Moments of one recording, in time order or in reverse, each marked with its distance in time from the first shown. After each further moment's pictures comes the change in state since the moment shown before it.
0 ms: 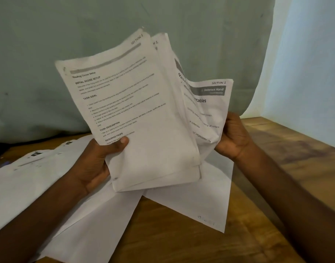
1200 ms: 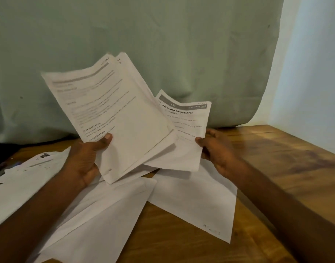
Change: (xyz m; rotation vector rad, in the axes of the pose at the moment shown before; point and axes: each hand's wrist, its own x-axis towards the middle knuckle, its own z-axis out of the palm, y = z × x) left_hand 0.018 0.005 -0.042 0.035 0.407 -0.006; right_hand 0.011 0.040 -0.011 -0.748 0.577 -0.112
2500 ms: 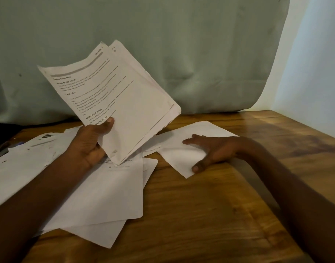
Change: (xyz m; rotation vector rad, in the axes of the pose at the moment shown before) left_hand -0.006 -0.007 -0.001 -0.126 -0.081 -0.171; right_hand 0.008 -0.002 -0.021 -1.475 -0.757 0.129
